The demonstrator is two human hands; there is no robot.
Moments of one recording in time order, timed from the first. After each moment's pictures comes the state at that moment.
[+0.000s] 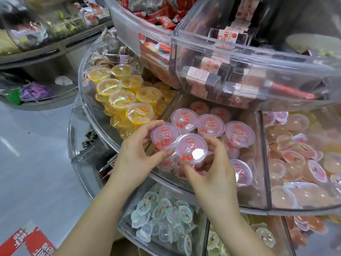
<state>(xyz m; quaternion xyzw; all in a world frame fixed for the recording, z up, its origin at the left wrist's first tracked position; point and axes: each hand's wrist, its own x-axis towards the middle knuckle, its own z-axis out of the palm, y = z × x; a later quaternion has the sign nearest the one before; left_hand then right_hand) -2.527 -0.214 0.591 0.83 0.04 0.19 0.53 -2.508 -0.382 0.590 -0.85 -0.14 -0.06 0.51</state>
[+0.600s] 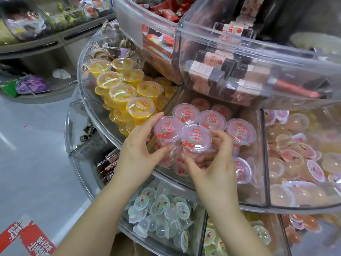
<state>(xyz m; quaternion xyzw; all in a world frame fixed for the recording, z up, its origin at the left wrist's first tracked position) -2.531 -0.222 0.588 0.86 0.08 0.20 0.47 -2.505 -0.382 0.587 -0.84 -0.14 -0.08 0.51</state>
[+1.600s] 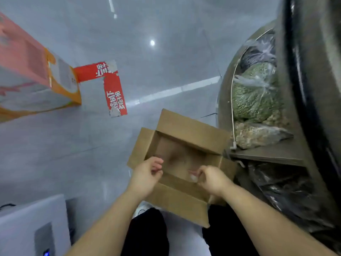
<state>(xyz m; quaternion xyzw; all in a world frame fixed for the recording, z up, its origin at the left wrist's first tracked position) -2.908 -0.121 0.076 0.60 0.57 -0.03 0.56 -2.714 -0.214 0.049 -0.74 -0.43 0.52 -0.07</state>
